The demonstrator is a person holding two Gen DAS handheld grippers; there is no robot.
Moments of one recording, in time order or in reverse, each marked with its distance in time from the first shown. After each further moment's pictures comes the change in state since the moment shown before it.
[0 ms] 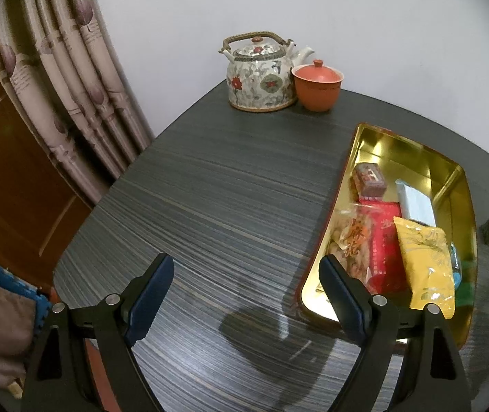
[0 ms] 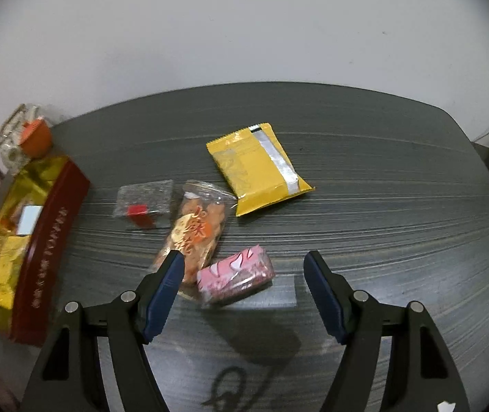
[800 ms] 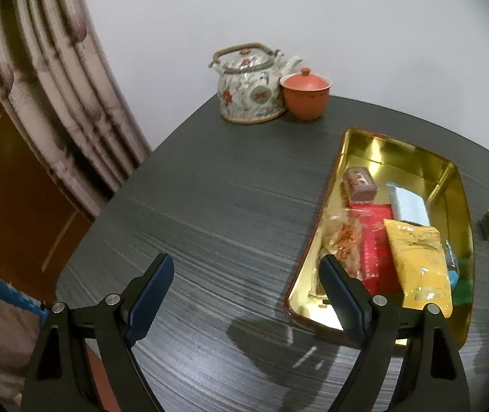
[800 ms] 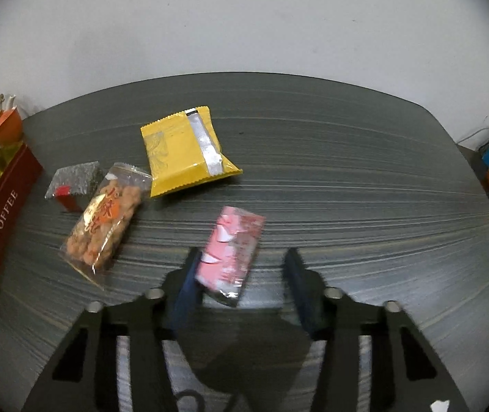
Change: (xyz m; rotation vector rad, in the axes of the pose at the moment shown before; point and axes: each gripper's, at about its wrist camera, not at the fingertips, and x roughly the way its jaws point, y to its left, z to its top) left arm -0.010 -0.014 -0.003 0.054 -0.062 0.005; right arm 0.018 -0.058 -0.015 -0.017 -0.027 -0.063
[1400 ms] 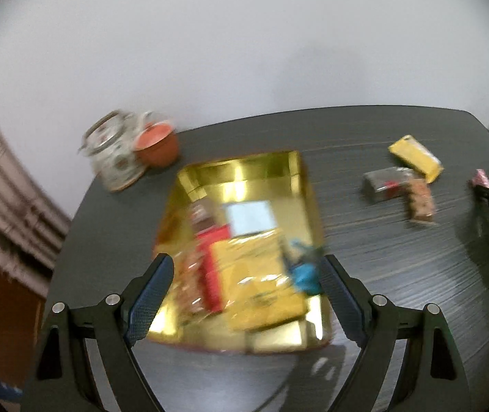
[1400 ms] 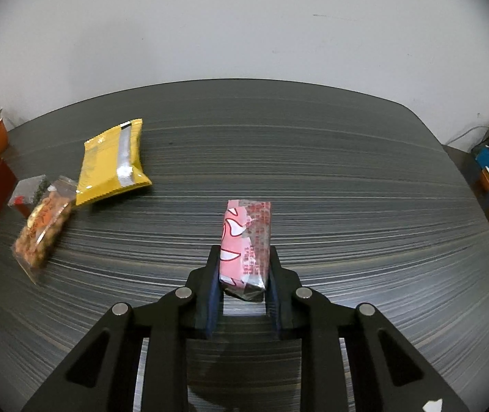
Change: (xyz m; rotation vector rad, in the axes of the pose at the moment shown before) left arm -0.062 -0.128 0.005 0.381 -0.104 -0.275; right arm 0.009 -0.072 0.003 -0.018 -0.053 -0.027
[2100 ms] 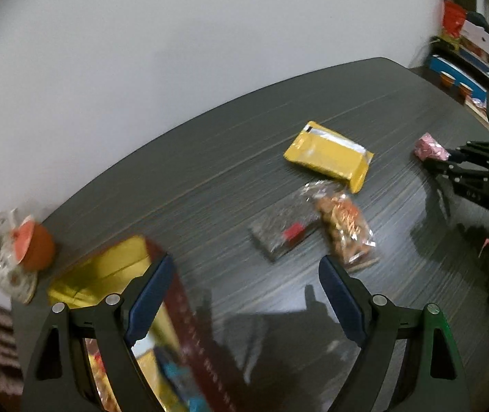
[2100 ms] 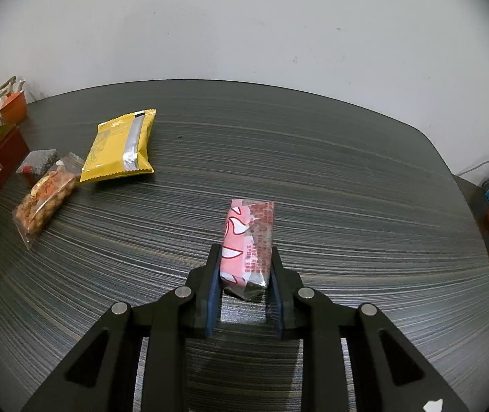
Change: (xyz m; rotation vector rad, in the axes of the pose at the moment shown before) left arm 0.086 -0.115 0.082 0.358 0.048 -0.309; right arm 0.002 -0.010 -0.004 -0.125 -0.029 0.040
